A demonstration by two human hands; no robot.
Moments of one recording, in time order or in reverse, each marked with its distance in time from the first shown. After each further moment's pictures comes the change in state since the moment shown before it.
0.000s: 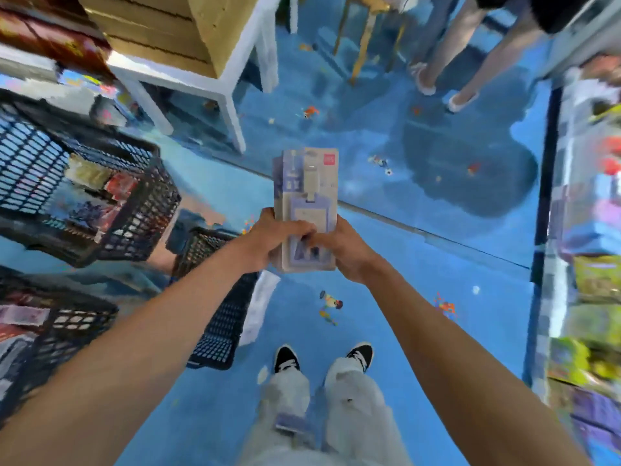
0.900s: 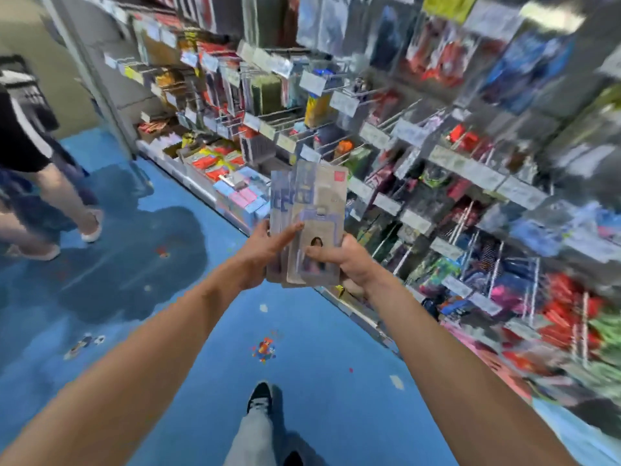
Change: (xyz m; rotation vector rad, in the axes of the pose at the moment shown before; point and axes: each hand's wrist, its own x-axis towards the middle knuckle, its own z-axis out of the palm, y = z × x) left_hand -0.079 -0.009 0.739 0.584 -1.009 0.142; right_hand -0.531 0.025 -0.436 0.439 1.149 -0.407
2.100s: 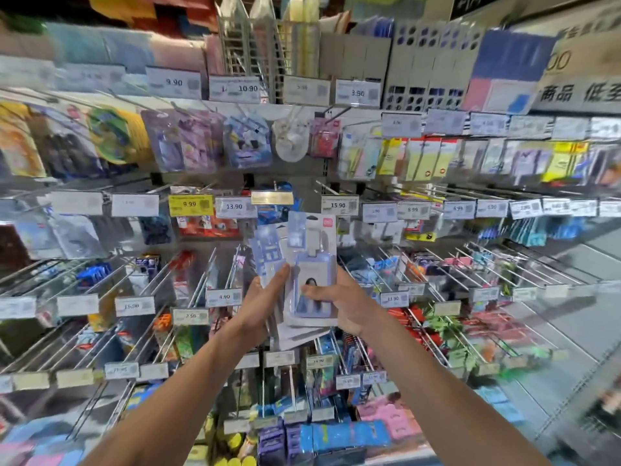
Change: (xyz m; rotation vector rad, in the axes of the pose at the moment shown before) left_hand 0.141 0.159 0.280 0.163 -0.866 0.059; right_hand -0.060 -0.183 -0.191 -0.021 0.757 -0.437
